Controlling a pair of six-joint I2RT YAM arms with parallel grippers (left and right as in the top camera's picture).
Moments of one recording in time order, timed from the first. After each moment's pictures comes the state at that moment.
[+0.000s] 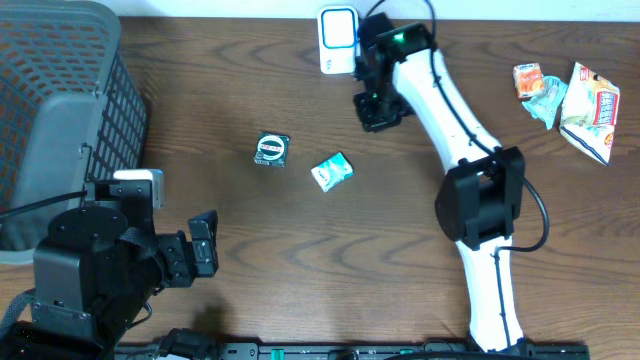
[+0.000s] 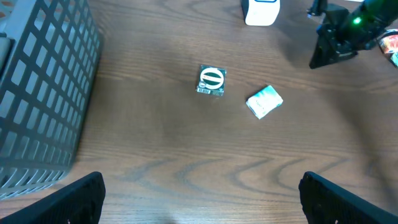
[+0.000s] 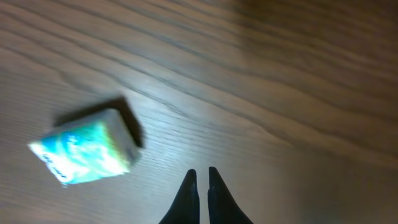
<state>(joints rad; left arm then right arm) -0.25 0.83 1.47 -1.39 -0.05 -0.26 0.37 2.39 2.29 -1.45 -0.06 0.09</state>
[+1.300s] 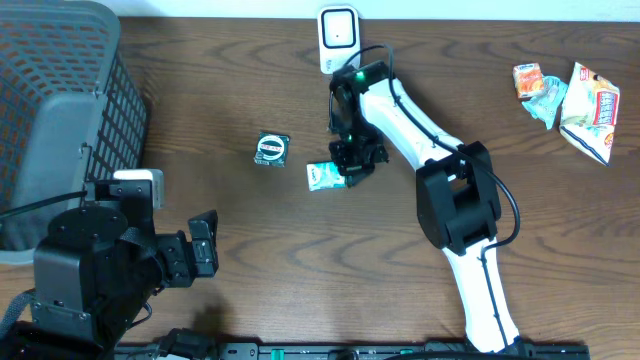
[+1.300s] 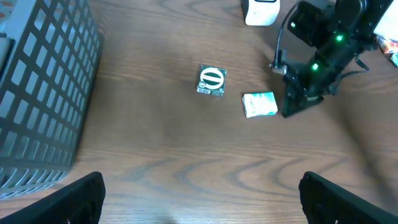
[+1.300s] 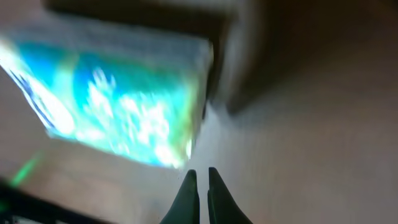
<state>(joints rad) -0.25 0.83 1.47 -1.39 -0.05 -0.26 0.48 2.42 2.05 -1.46 -0.29 0.15</state>
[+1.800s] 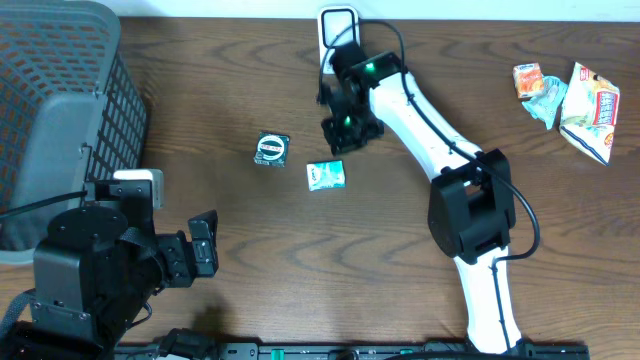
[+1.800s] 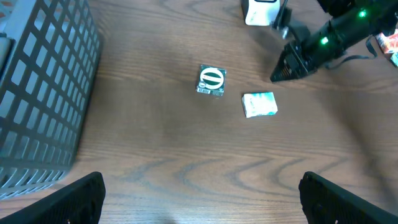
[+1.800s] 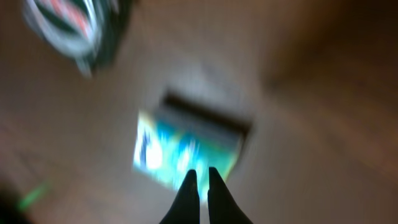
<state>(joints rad) -0.25 0.83 1.47 -1.39 -0.05 -0.26 0.47 2.32 2.05 -1.17 -0.31 0.04</state>
